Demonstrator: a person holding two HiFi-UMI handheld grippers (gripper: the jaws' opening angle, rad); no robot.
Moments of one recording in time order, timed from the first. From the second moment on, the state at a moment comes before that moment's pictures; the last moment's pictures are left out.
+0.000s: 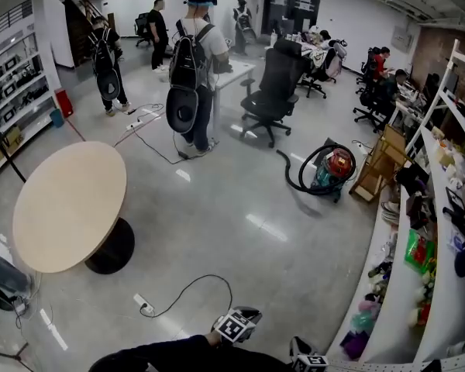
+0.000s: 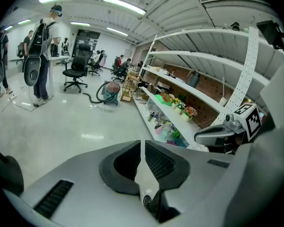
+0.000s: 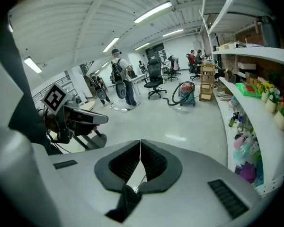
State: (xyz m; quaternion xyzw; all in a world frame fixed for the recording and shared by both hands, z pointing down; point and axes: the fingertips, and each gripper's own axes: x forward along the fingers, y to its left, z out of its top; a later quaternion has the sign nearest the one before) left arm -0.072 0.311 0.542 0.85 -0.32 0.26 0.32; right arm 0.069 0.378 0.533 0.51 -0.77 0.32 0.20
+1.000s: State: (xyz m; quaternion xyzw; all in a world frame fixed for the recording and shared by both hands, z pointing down) left arm 0.025 0.123 0.521 0.81 -0.42 0.28 0.29; right arm 0.161 0.139 0.551 0.42 -0.84 0.30 0.19
